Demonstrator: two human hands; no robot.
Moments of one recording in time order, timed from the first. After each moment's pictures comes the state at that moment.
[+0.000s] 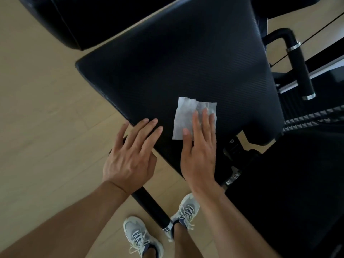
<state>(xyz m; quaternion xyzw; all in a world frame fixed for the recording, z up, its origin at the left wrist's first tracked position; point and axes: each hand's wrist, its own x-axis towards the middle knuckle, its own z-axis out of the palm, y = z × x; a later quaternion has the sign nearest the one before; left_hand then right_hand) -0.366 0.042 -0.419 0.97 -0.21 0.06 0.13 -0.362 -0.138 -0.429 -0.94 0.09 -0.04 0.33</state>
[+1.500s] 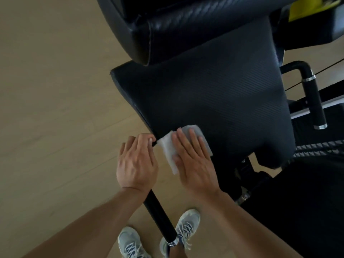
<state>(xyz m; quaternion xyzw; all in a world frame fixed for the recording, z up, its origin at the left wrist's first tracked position) -0.362 0.038 -0.423 0.95 0.11 0.10 0.28 -0.356 -0.133 -0.452 -0.96 -0.22 0.03 0.20</state>
